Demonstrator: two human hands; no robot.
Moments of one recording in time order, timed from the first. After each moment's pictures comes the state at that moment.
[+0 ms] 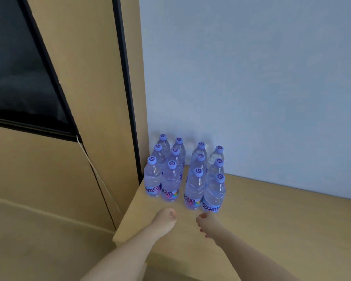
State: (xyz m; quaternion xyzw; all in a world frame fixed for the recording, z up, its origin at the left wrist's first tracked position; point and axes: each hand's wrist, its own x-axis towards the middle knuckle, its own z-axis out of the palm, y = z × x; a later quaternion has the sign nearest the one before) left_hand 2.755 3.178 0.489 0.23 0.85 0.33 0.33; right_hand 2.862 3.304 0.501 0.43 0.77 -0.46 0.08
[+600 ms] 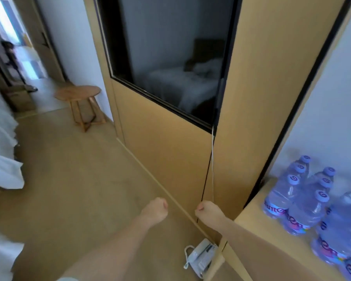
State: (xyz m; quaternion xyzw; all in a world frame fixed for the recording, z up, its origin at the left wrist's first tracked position) left_hand 2.674 2.830 0.494 -0.02 0.94 0.26 0.20; right_hand 2.697 3.032 0.515 0.05 0.92 -0.31 0.21
